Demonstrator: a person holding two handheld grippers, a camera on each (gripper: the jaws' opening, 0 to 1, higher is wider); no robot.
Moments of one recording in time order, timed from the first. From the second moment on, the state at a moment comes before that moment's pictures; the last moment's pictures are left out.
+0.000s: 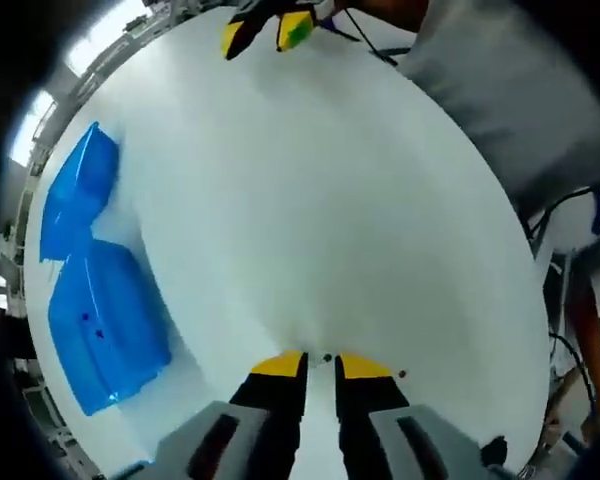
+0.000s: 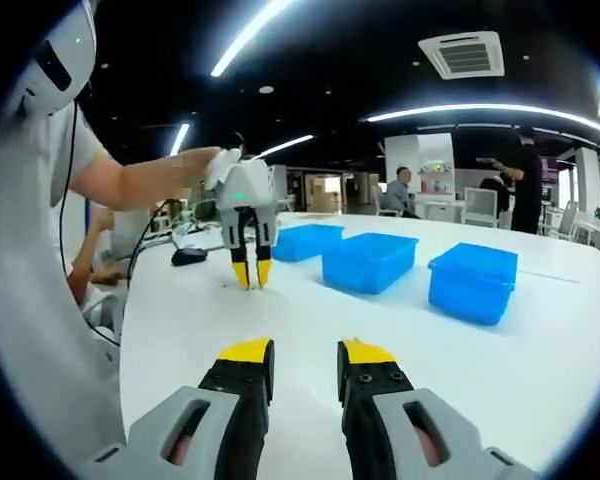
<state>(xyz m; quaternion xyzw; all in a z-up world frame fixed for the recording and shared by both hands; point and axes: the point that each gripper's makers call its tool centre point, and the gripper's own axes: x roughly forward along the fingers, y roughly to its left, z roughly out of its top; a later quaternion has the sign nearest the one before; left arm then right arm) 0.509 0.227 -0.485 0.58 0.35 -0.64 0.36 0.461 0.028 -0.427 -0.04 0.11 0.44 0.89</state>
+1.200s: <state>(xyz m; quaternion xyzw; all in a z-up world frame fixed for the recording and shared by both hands) 0.537 0.213 -0.399 0.11 0.15 -0.64 0.74 0.459 0.060 -0.419 -0.07 0.11 0.46 0.88</state>
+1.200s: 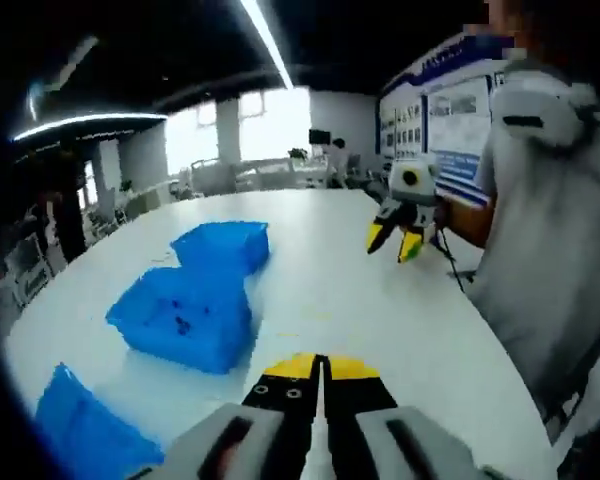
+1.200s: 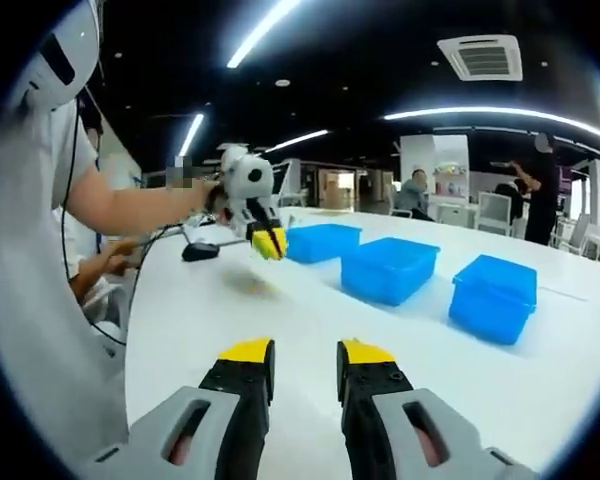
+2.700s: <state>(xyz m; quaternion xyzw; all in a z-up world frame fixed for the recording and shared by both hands) 0.621 0.344 -0.365 0.07 0.15 -0.24 0.96 0.453 0.062 -0.426 -0.06 0.12 0.47 0.87</state>
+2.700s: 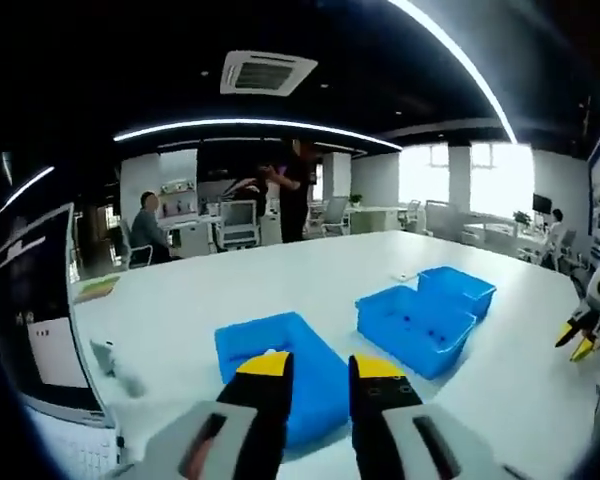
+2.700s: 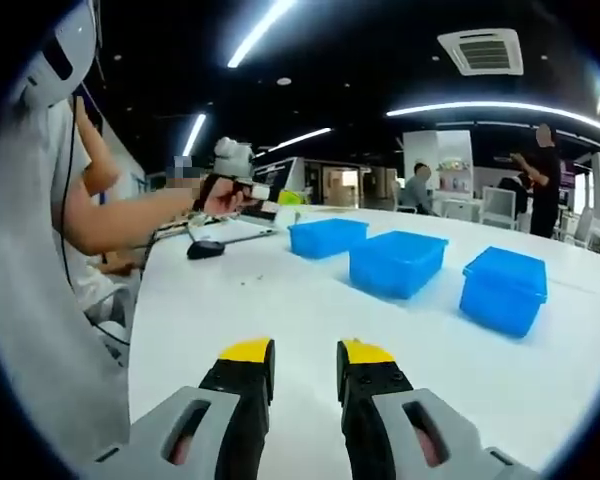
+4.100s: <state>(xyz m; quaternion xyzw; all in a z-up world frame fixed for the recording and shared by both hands) 0.501 0.281 -0.479 0.17 0.42 -0.38 0.81 0.455 0.056 -0.436 -0.07 0.13 0.47 0.87</state>
